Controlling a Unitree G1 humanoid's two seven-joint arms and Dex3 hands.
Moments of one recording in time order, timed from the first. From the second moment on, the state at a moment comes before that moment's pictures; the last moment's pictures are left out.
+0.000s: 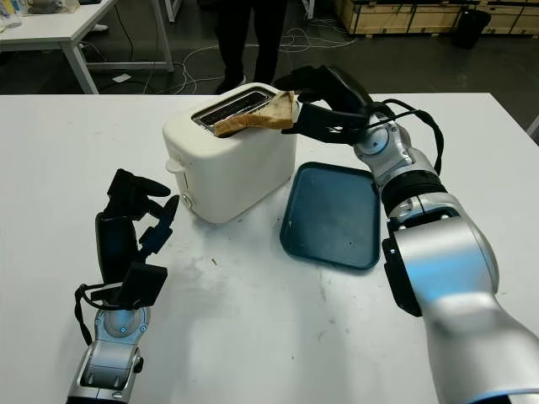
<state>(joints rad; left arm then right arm) 0.01 -0.01 -0.04 -0.03 0.37 -0.36 0.36 -1.18 -0.35 0.21 1.33 -0.42 -0.50 0.05</state>
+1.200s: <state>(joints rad) 0.03 -0.02 -0.05 -0.04 0.37 -0.36 0.37 -1.30 -0.40 0.60 1.33 -0.83 -0.54 -0.35</state>
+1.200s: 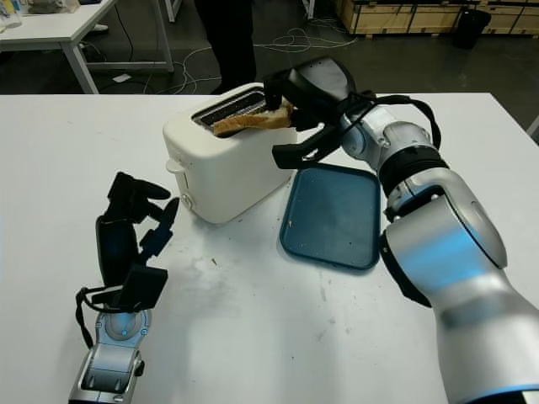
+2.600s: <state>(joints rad) 0.03 -0.03 -0.05 -0.05 0.37 -0.35 0.37 -1.56 -0.33 0.92 1.36 -1.14 -0.51 -0.52</state>
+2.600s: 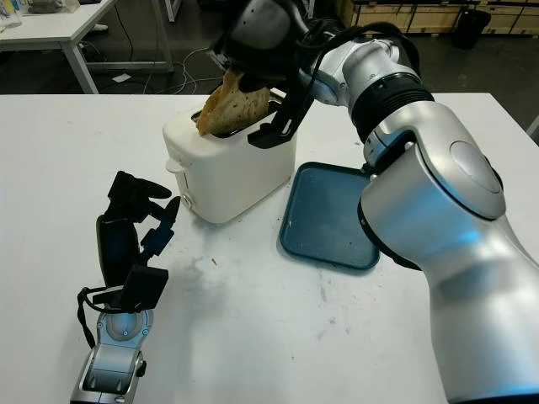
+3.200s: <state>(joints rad) 0.04 -0.03 -0.06 -0.05 0.37 -0.35 0.37 -1.62 -0.35 1.04 1.37 -1.26 -0.43 -0.59</state>
